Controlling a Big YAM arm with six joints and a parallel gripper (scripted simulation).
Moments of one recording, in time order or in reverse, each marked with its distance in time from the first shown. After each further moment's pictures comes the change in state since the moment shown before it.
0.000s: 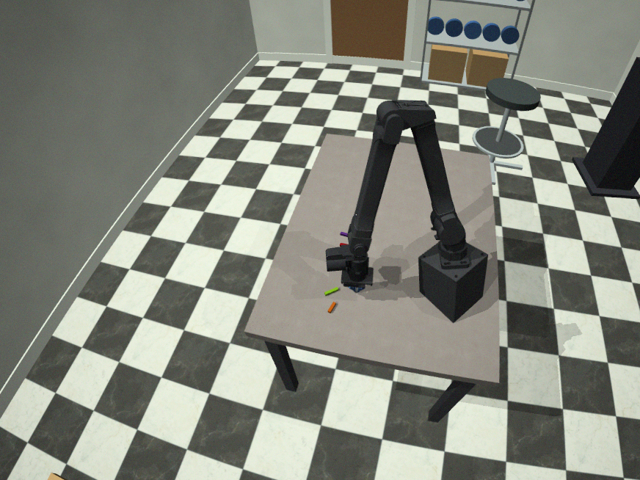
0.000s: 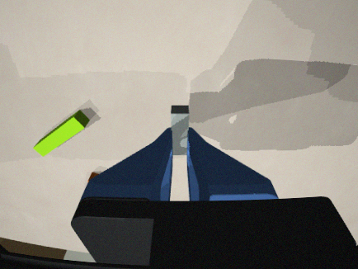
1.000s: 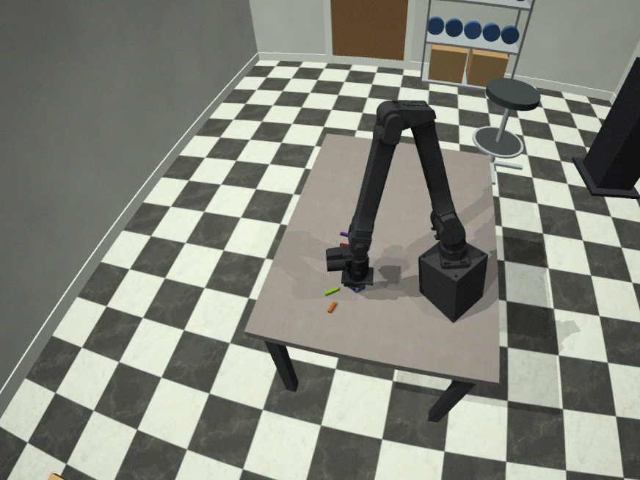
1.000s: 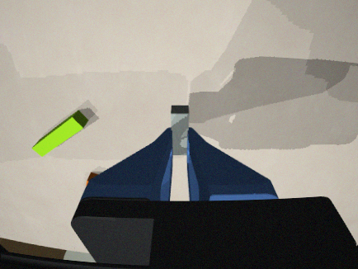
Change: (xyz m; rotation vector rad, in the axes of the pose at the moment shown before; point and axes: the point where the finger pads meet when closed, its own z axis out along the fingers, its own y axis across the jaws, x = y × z) arm 0.000 -0.001 0.000 0.001 0.000 -0.001
